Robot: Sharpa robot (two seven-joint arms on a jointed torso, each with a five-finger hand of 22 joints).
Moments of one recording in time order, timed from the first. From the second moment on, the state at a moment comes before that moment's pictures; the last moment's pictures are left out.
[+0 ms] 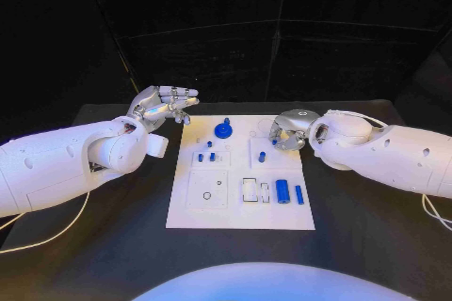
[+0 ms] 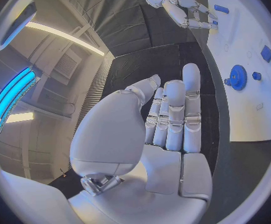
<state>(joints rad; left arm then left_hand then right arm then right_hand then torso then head) 1.24 -0.90 -0.12 1.49 -0.01 -0.26 0.44 1.38 -0.14 0.41 0.02 0.13 1.01 0.17 0.14 0.07 1.16 0.09 0.15 0.11 1.28 0.01 1.00 0.56 0.16 1.24 0.10 0.63 0.65 1.24 -0.72 -0.14 1.35 -1.63 -0.15 -0.09 1.38 -0.09 0.35 -0.02 0.20 1.04 0.17 0.10 0.09 1.09 0.09 0.19 0.21 1.46 0.01 1.24 1.13 0.10 1.29 0.12 1.30 1.10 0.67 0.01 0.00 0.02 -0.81</state>
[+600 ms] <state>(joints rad) 1.24 -0.90 -0.12 1.49 -0.01 -0.26 0.44 1.38 -0.14 0.41 0.02 0.13 1.01 0.17 0.14 0.07 1.16 0.09 0.15 0.11 1.27 0.01 0.99 0.55 0.16 1.24 0.10 0.63 0.64 1.24 -0.70 -0.13 1.34 -1.63 -0.14 -0.09 1.40 -0.07 0.43 -0.04 0.18 1.08 0.15 0.10 0.10 1.14 0.08 0.18 0.17 1.47 0.01 1.26 1.15 0.10 1.32 0.11 1.35 1.16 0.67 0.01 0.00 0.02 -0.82</state>
